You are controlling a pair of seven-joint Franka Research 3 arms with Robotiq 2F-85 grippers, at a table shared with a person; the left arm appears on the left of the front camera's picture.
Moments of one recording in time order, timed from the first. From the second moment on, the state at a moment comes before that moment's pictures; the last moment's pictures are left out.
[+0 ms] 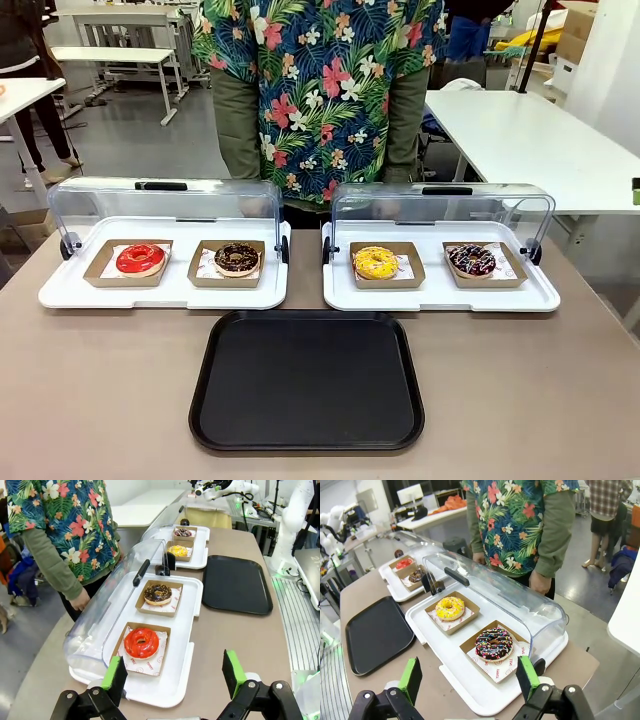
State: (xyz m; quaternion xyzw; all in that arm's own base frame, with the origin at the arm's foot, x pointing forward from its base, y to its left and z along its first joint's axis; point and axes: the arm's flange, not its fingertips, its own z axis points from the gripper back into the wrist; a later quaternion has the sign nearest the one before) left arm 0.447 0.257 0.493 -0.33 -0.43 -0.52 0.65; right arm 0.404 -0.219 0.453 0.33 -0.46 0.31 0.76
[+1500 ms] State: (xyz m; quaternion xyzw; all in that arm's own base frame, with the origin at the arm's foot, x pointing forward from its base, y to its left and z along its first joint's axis) left arm 0.447 0.257 0.493 -0.33 -0.43 -0.52 0.65; right arm 0.404 -0.219 0.453 0.33 -0.46 0.31 0.76
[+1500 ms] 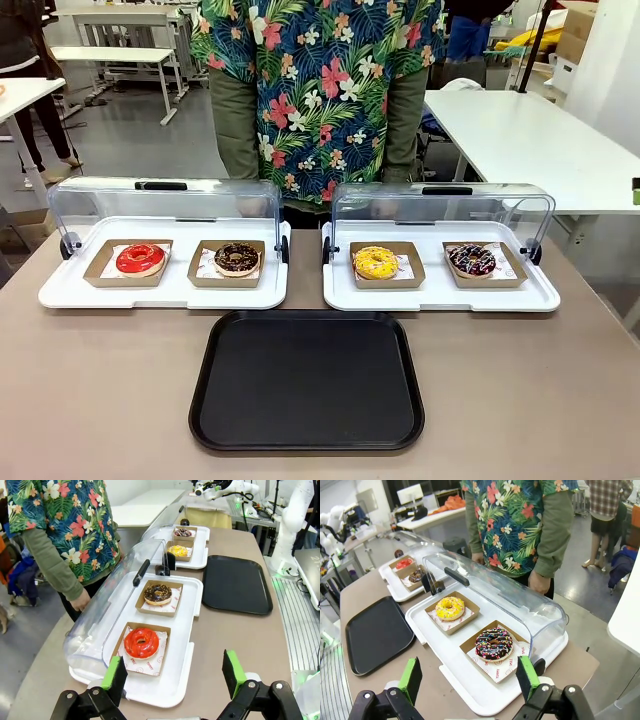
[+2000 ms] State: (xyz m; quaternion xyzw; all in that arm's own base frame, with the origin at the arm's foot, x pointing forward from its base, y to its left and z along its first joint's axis) left arm 0.447 0.257 0.493 -0.33 -0.43 -0.52 0.65; right arm 0.404 -0.219 0.453 0.33 -0.46 0.31 0.76
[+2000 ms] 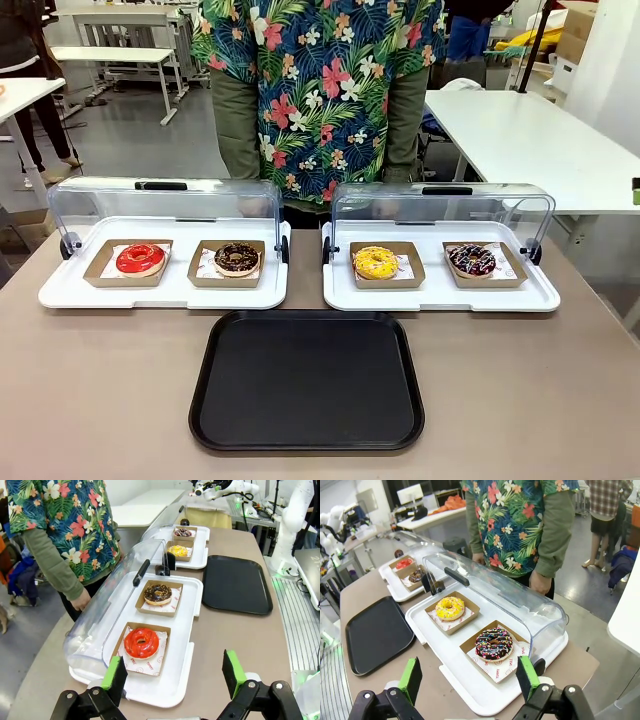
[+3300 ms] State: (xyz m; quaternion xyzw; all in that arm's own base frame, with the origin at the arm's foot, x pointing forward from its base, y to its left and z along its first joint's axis) left arm 0.447 0.257 0.493 -0.33 -0.43 -0.52 0.65; right arm 0.404 -0.219 0.453 0.33 -0.46 0.31 0.76
